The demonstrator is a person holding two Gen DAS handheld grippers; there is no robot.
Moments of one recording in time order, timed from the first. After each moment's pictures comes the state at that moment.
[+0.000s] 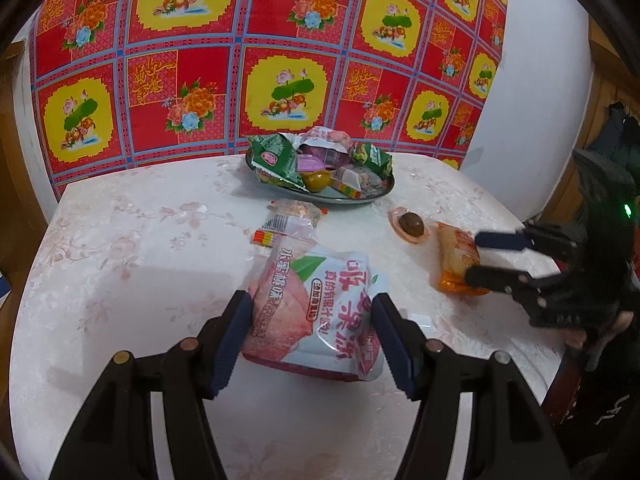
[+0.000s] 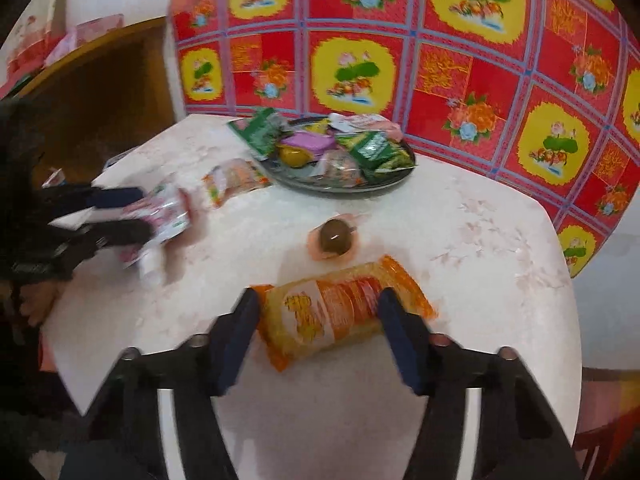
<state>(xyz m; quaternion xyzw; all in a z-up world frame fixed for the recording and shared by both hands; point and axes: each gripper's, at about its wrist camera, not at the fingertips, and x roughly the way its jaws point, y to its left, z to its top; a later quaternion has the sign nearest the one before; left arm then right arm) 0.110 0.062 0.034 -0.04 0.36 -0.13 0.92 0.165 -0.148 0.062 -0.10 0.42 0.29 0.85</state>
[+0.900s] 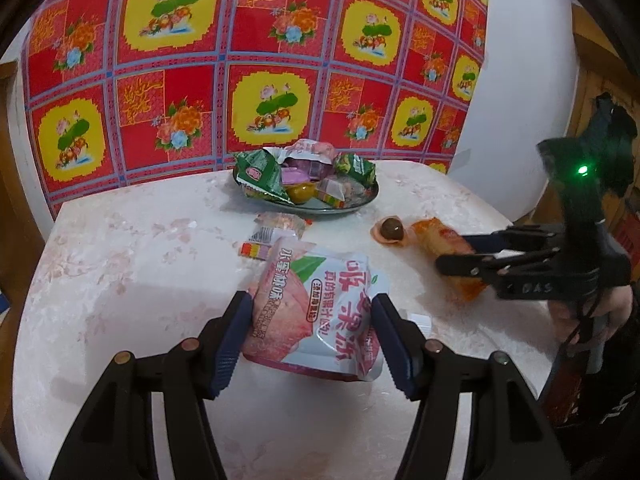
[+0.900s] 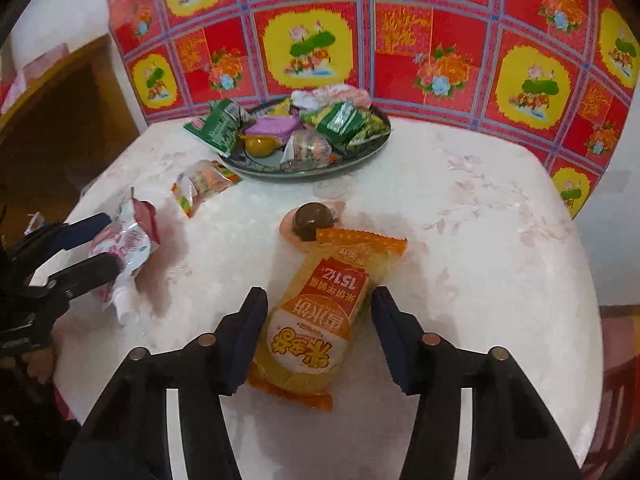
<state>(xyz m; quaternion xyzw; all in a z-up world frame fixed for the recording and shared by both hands) 0.101 0.056 0.040 -0.02 0.34 -0.14 0.93 0.187 -0.149 0.059 -0.04 0.48 0.22 0.85</state>
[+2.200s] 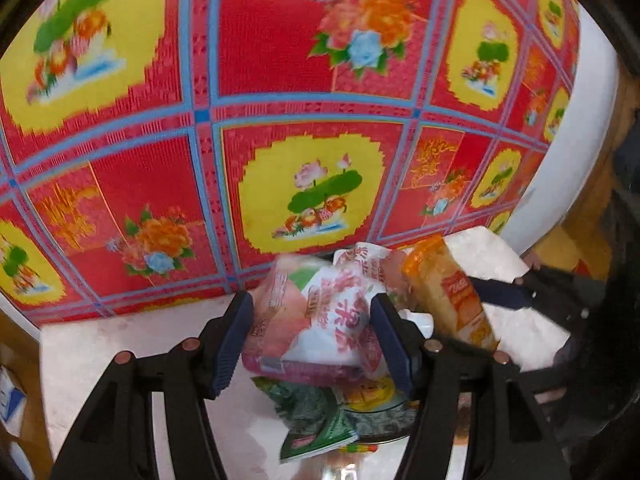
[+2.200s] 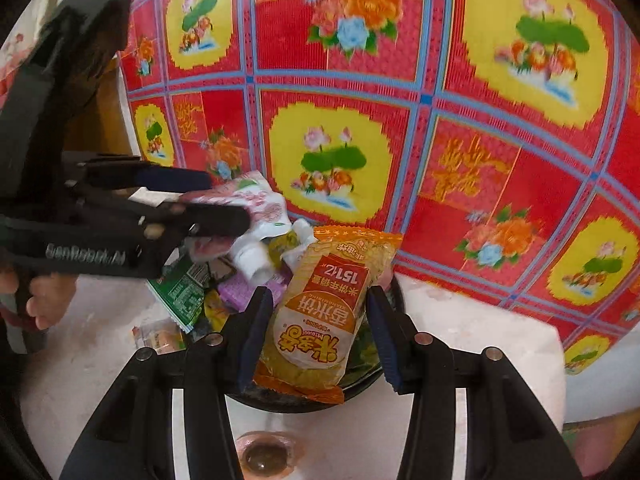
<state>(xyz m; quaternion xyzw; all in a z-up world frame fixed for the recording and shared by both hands) 0.312 0.054 0.087 -0.02 0.39 -0.10 0.91 0.320 -0.097 0.081 -0.10 0.39 0.29 0.87</state>
